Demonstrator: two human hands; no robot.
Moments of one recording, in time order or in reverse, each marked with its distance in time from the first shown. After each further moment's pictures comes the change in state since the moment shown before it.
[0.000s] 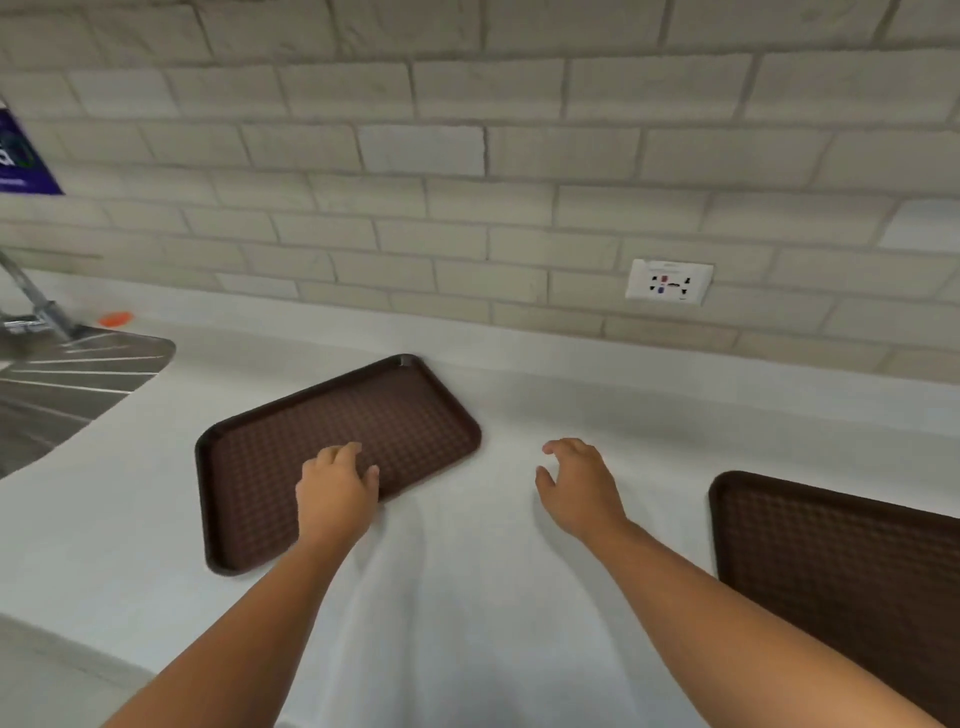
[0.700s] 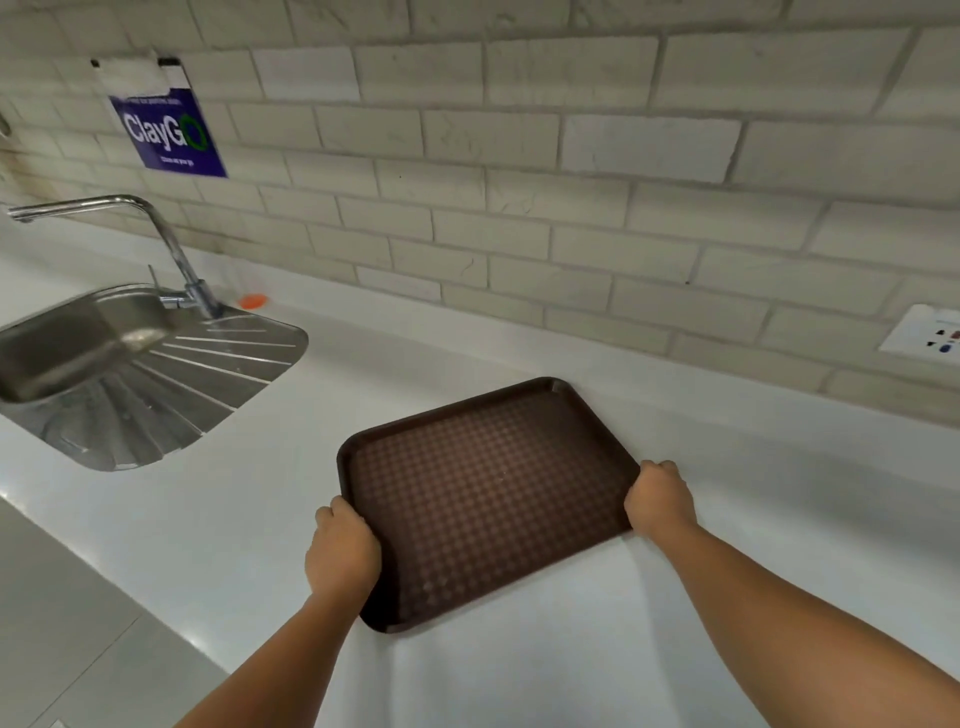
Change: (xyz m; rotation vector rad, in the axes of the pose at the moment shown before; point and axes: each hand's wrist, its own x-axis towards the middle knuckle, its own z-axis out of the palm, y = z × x) left_hand 0.066 -0.190 -0.014 -0.017 -0.080 -0.495; right_hand 0.130 -0.095 0.129 -0.232 -0.163 0.284
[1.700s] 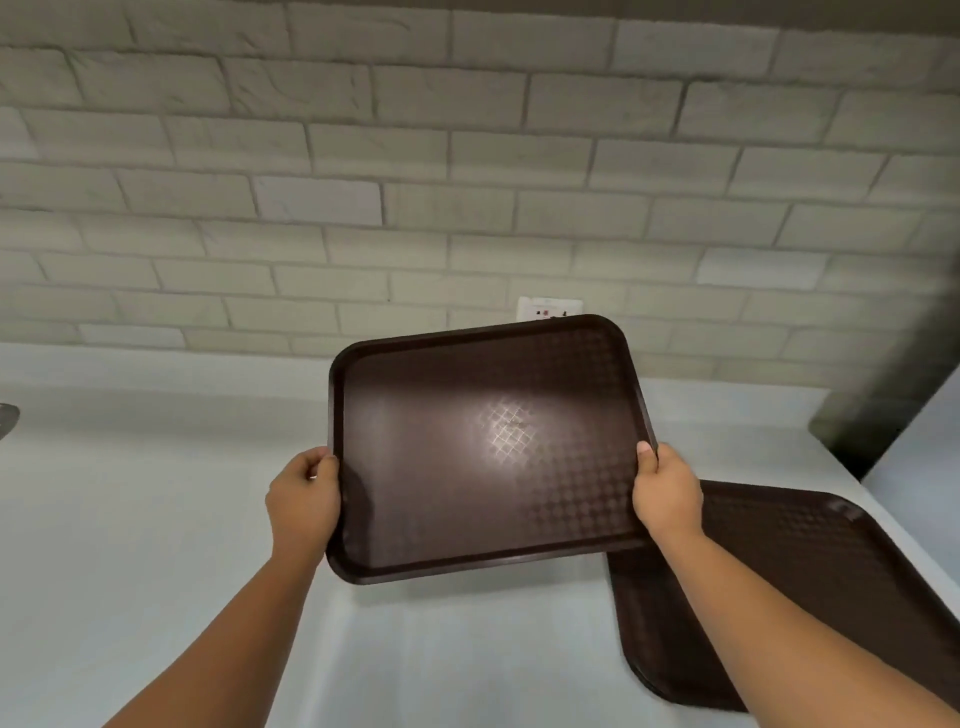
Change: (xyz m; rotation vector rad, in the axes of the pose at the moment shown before) left_hand -0.198 0.211 0.016 -0.842 -0.112 0.341; right_hand -0.142 0.301 -0.178 0.480 0.638 0.223
